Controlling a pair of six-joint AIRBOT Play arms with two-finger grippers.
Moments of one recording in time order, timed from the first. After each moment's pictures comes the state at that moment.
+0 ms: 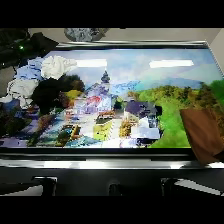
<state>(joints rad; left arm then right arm) 0.00 -1.41 1.77 0.78 -0.95 -1.39 -1.22 -1.46 1.09 -1.35 1.51 1.06</state>
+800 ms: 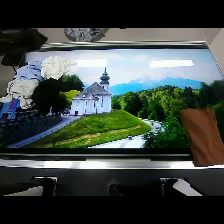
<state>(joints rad) -0.06 -1.41 1.92 1.21 -1.07 -1.50 -0.95 -1.25 1.66 -1.16 1.19 0.98</state>
